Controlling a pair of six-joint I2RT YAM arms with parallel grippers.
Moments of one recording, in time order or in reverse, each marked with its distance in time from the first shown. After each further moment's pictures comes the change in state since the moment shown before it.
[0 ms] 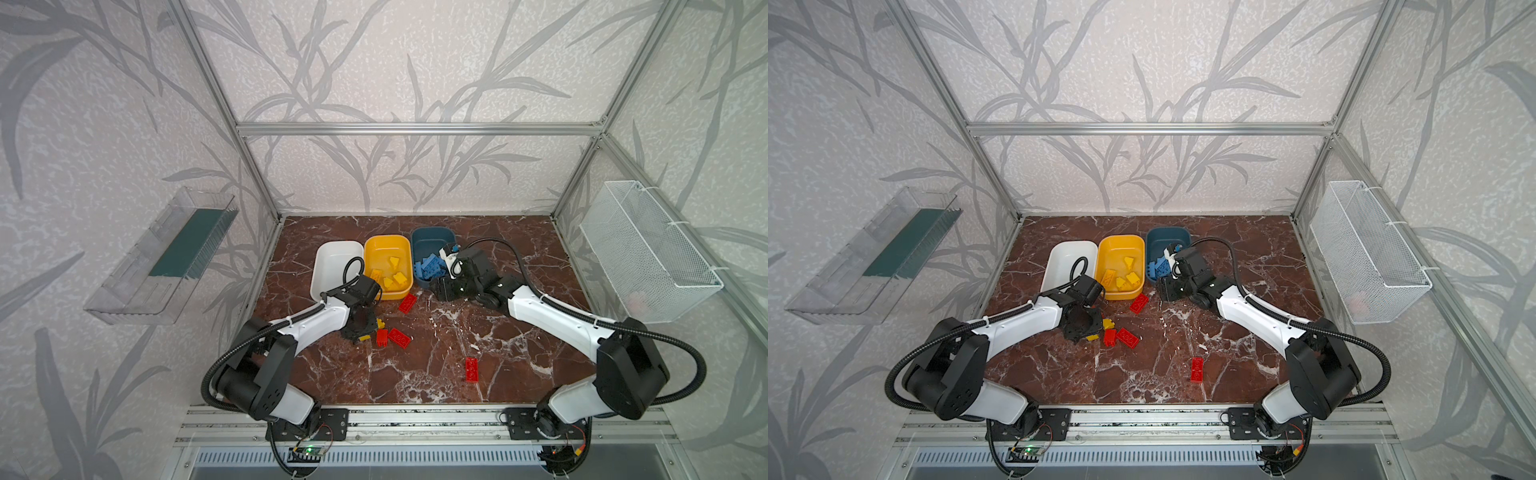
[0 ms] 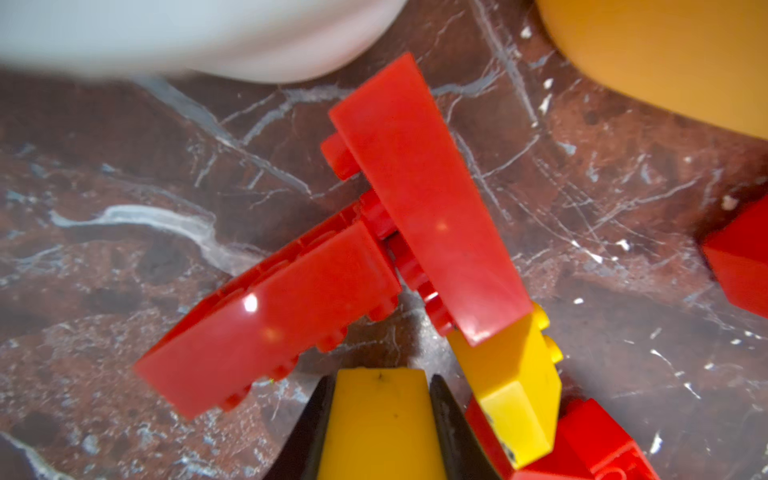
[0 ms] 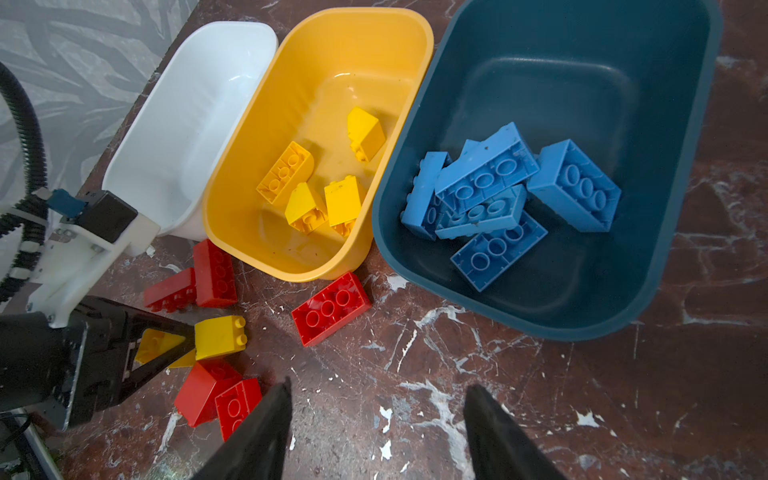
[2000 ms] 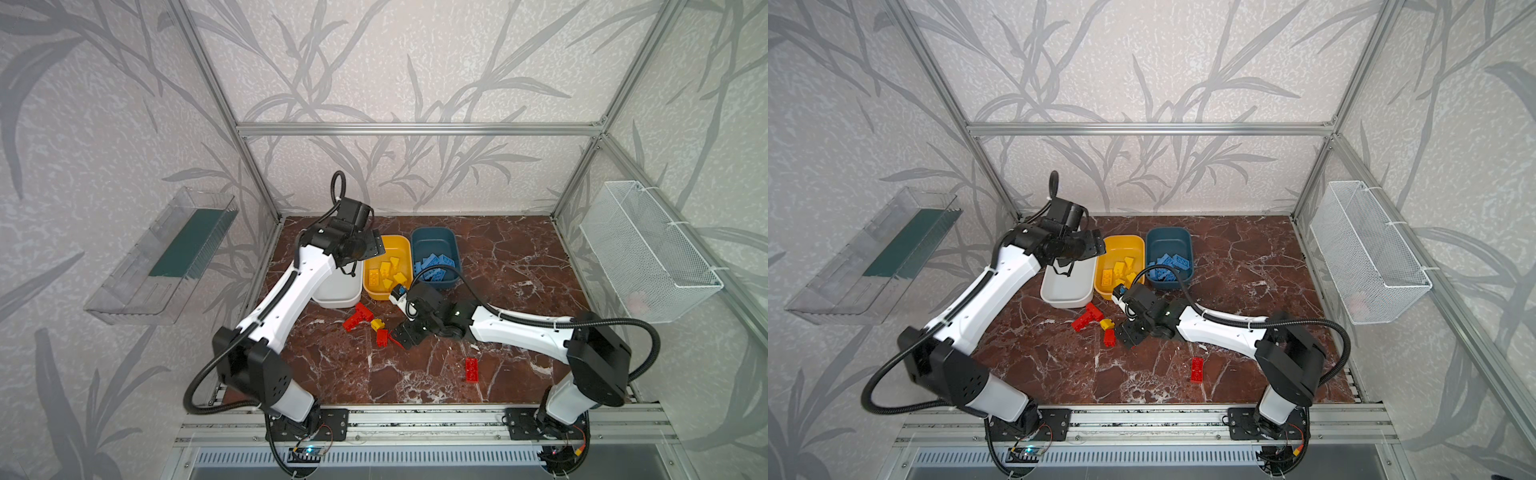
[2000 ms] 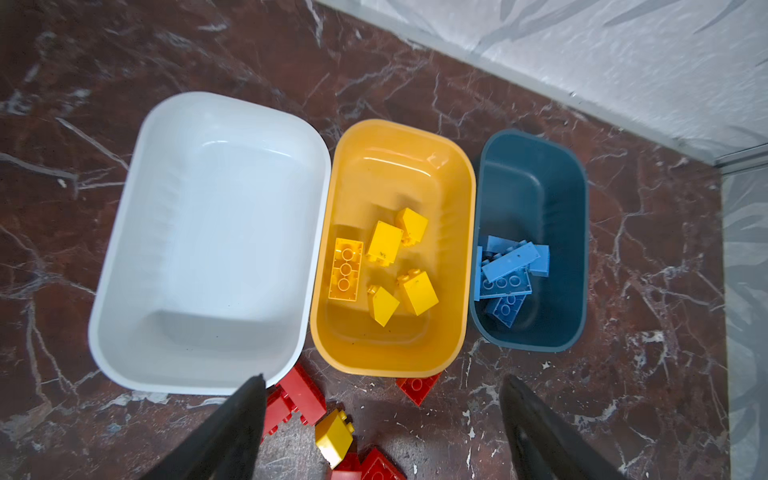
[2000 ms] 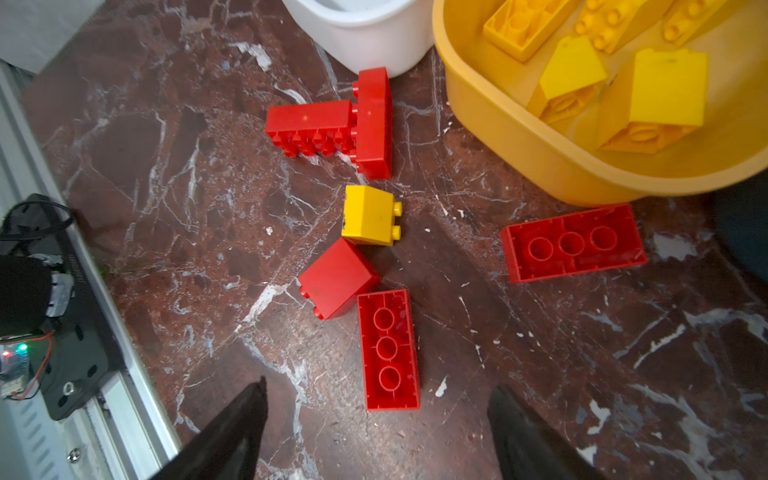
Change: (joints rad) left arm 0.107 0.012 0.743 -0.282 -0.067 0.155; right arm 0.384 0.185 0.096 -0.076 0.036 -0.072
